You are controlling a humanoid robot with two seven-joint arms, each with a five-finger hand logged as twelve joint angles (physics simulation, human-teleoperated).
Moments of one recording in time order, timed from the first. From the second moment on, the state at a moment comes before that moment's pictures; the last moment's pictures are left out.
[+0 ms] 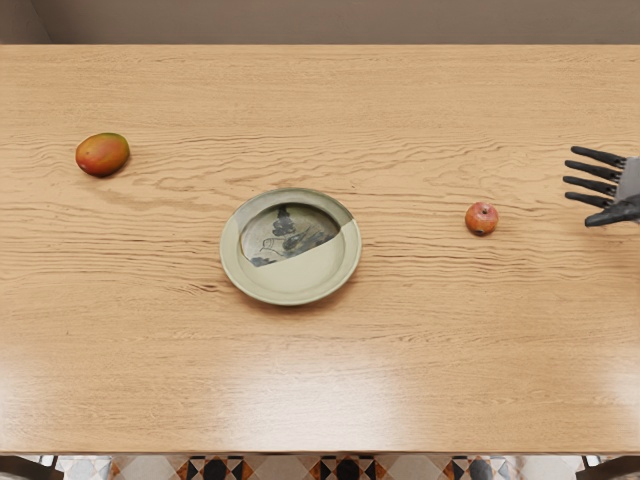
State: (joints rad) left arm -0.06 0.00 -0.11 -0.08 -0.07 0.04 0.00; right arm 0.64 -0.86 0.76 0.87 -0.05 0.61 -0.28
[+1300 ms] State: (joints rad) left arm -0.06 0.00 -0.11 -0.08 -0.07 0.04 0.00; right arm 0.71 -0.51 0.65 1.28 -1.31 -0.10 -0.61
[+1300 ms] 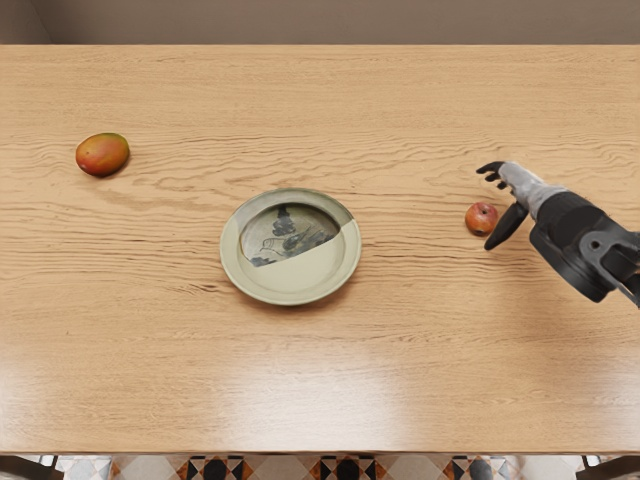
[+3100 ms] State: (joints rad) left arm -0.06 0.00 -0.11 -0.08 -0.07 0.04 0.00; right arm 0.84 -0.31 0.62 1.41 -1.25 -0.03 -0.61
